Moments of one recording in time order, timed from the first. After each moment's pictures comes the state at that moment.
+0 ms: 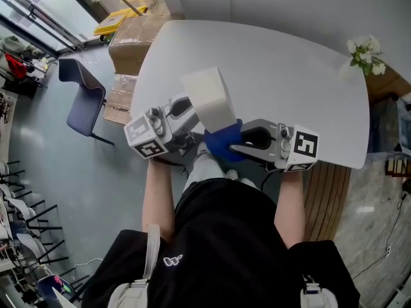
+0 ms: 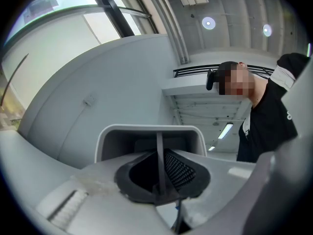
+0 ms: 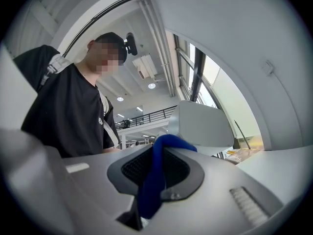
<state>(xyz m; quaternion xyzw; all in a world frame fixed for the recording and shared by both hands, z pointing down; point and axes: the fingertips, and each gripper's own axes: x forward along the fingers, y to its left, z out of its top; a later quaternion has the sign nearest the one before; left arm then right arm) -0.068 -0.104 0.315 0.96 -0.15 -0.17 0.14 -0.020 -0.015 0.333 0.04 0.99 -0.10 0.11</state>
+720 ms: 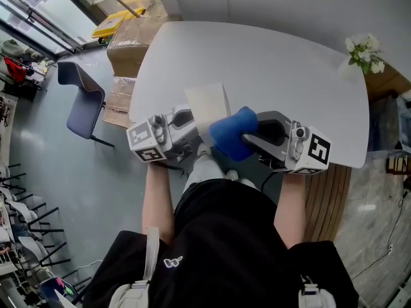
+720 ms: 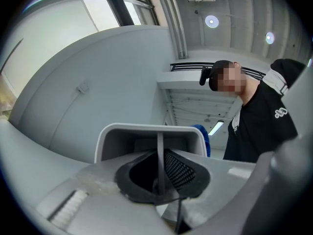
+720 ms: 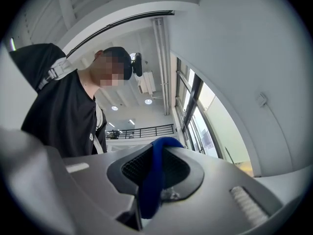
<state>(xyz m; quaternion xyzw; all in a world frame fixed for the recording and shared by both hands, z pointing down) -0.059 -0.083 0.343 0.97 -0.09 -0.14 0.16 0.012 -0.034 0.276 -0.04 0.97 -0.05 0.22</state>
